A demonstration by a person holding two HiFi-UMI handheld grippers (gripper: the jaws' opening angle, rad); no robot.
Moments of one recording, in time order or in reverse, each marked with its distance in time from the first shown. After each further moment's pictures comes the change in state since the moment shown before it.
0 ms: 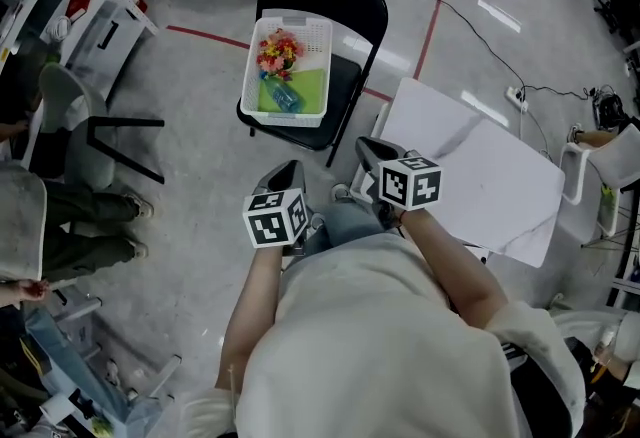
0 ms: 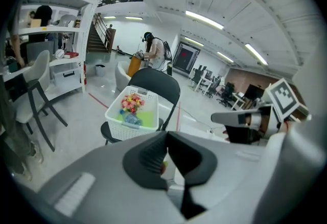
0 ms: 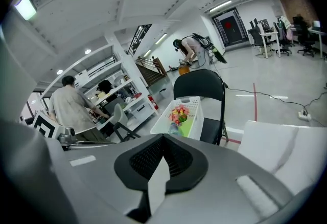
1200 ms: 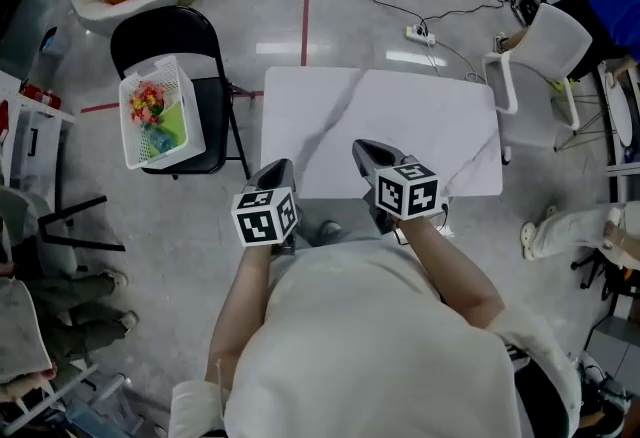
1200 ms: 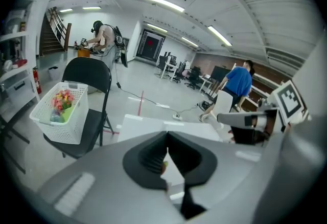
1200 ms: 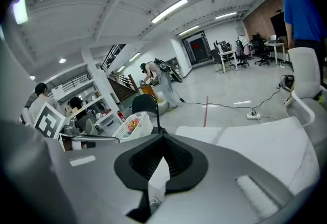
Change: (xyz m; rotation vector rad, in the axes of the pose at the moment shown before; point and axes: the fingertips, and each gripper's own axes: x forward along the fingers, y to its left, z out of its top) left arm 0.072 -0.320 -0.078 0.249 0.104 -0.273; right arm -0.279 -0.225 -0.066 0.119 -0.180 -0.293
